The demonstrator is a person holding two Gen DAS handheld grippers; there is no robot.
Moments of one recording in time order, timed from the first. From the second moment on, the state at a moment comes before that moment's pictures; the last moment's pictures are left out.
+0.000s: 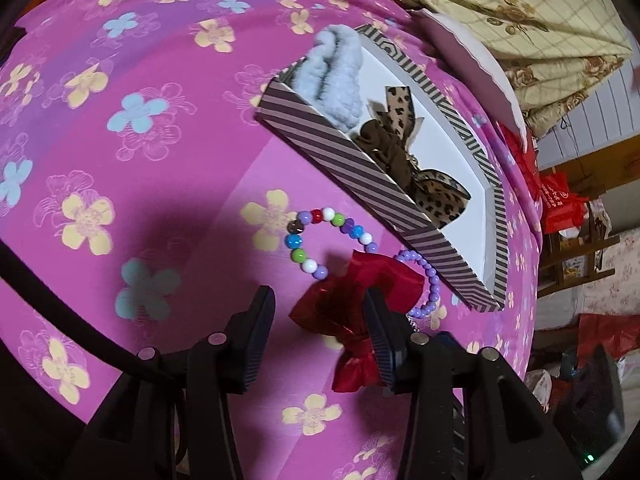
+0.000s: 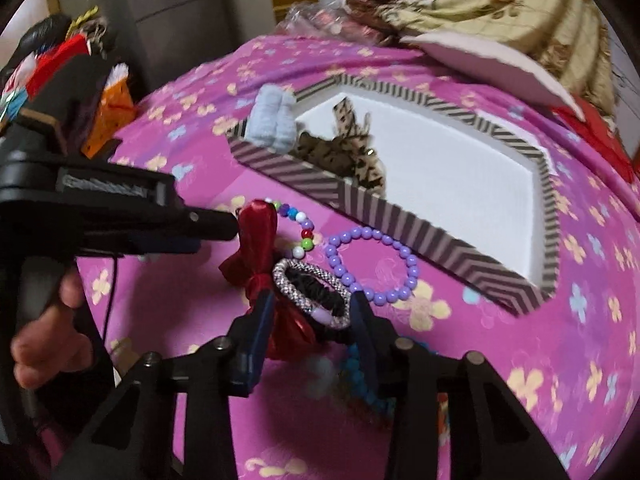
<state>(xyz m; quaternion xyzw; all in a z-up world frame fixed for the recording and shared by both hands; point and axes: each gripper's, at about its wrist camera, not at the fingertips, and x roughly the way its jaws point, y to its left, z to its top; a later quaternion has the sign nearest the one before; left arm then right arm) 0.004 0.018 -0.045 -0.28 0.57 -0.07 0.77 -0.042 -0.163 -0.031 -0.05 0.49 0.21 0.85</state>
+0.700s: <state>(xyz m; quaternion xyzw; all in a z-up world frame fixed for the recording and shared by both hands) -0.013 -0.020 -0.054 -0.26 0.60 -0.11 0.75 -0.062 -0.212 -0.038 0.10 0.48 0.22 0.84</state>
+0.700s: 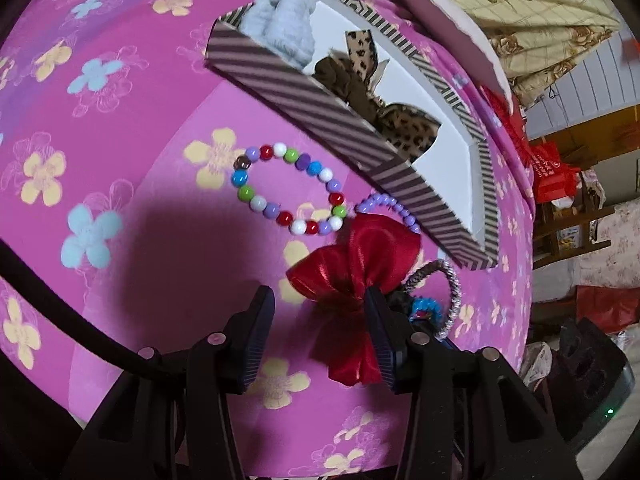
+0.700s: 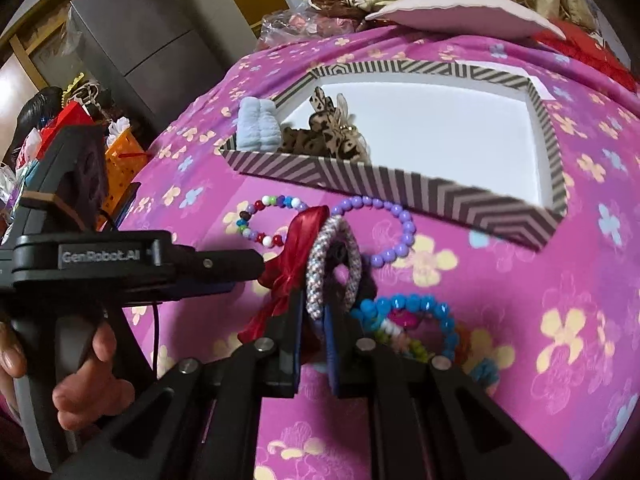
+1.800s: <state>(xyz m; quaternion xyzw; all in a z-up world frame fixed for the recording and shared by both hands) -0.030 -0.047 -0.058 -0.24 0.61 -0.13 0.74 -0.087 -0.258 -0.043 0.22 0.47 0.18 0.84</state>
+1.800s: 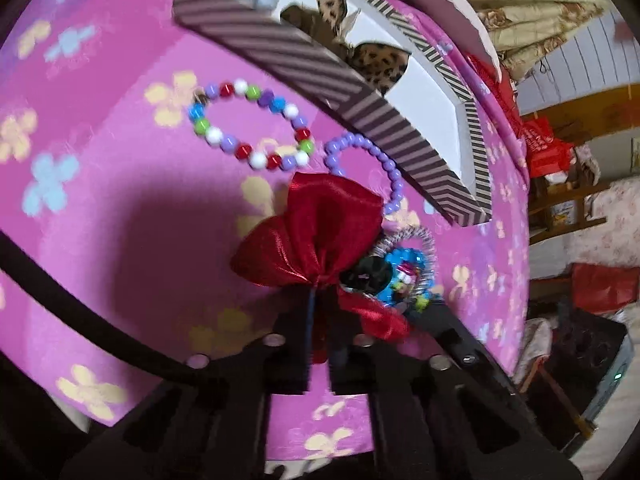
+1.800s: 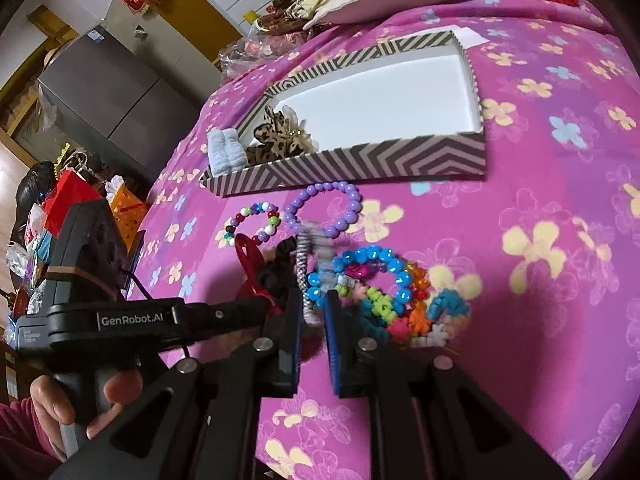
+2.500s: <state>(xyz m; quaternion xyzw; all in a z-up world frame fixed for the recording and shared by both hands) -0.044 0.017 -0.026 -0.20 0.59 -0.13 0.77 -0.048 -0.231 -0.040 0.05 0.49 0.14 0.86</state>
